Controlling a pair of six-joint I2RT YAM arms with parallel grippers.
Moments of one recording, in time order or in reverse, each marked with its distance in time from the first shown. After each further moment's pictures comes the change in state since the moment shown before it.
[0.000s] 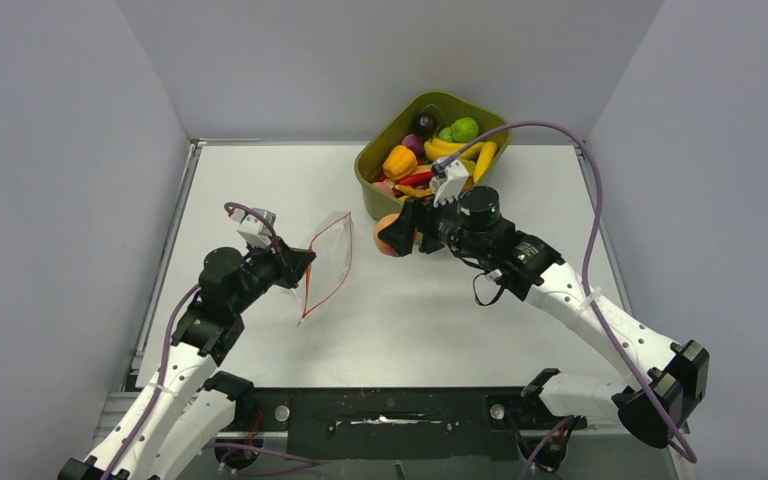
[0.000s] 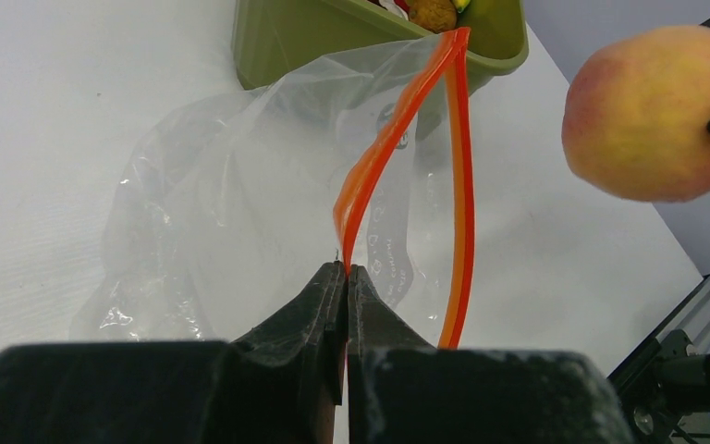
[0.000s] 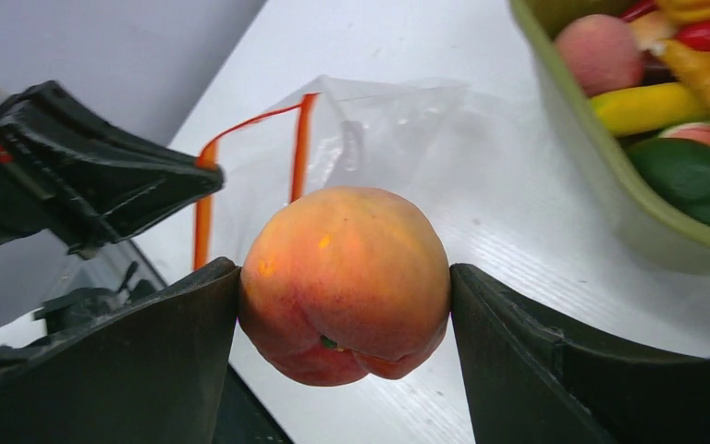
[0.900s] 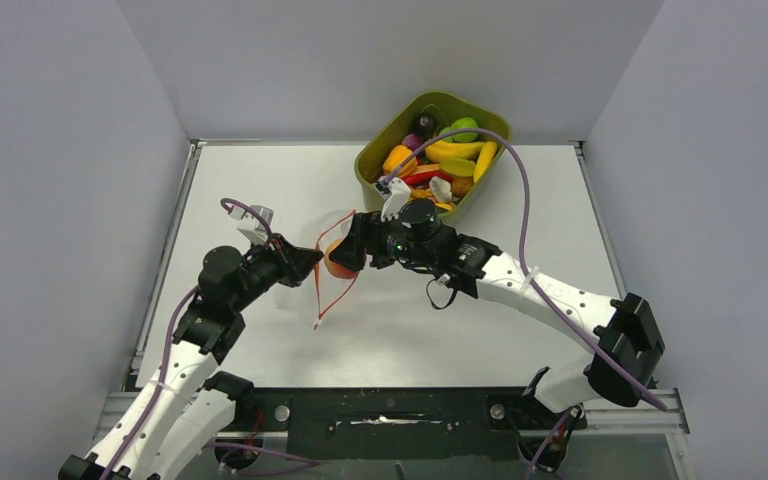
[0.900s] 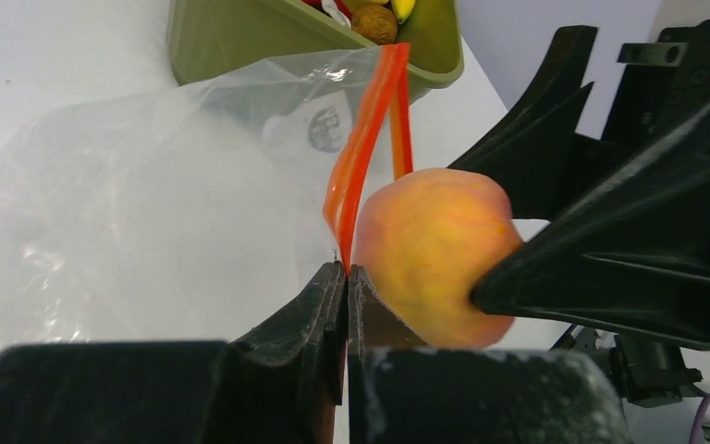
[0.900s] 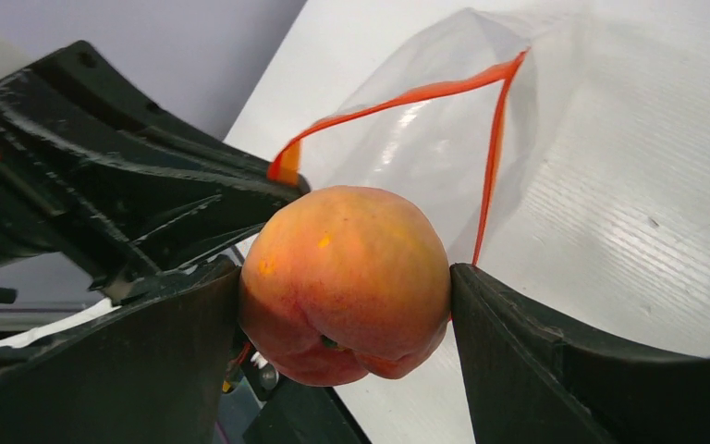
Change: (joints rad) left arm 0.000 0.014 0.000 0.050 0.069 -0.136; right arm 0.201 0.232 0.009 0.223 -0.053 0.209
